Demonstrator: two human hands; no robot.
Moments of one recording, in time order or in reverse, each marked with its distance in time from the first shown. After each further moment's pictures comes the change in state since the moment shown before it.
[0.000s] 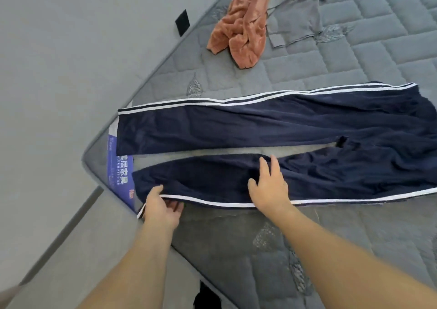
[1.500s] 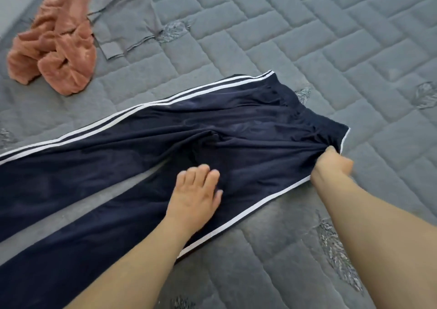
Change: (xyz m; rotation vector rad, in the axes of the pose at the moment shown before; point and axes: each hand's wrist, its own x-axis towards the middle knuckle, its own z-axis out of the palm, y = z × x) left_hand -0.058 -0.298 0.245 1.916 -0.854 1.900; right_hand 0.110 0.406 -0.184 1.219 0.921 0.995
